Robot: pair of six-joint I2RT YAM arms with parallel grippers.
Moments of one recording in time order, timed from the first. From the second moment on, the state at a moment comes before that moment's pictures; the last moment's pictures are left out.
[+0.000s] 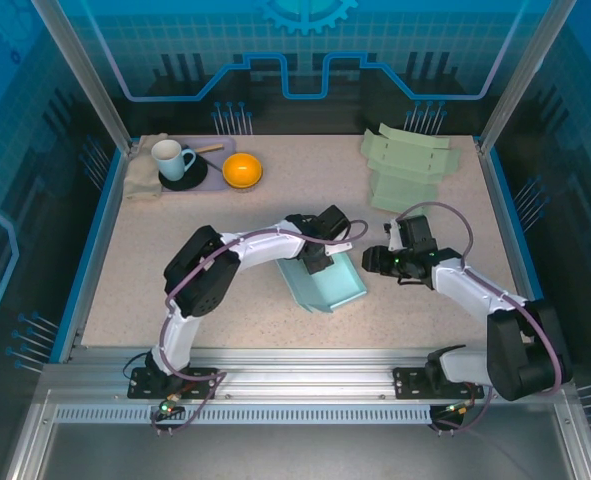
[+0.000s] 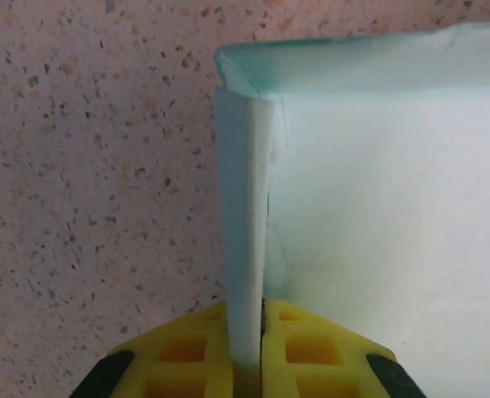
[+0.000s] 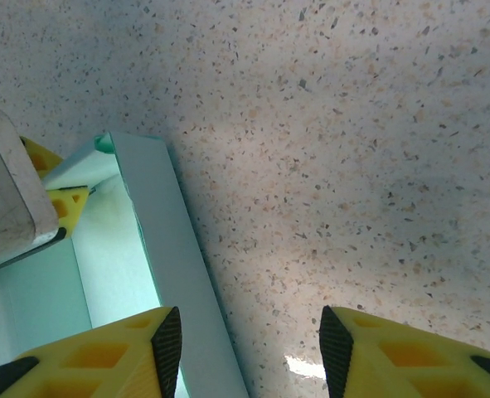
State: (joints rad) left arm -0.80 2.09 1.52 -0.65 -0.18 0.35; right arm 0.25 1.29 0.64 -0.33 -0.28 0.41
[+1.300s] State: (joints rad) left arm -0.70 1.43 1.32 -0.92 -0.23 -0.60; right arm 0.41 1.39 0.66 -0.29 -0.23 0.37
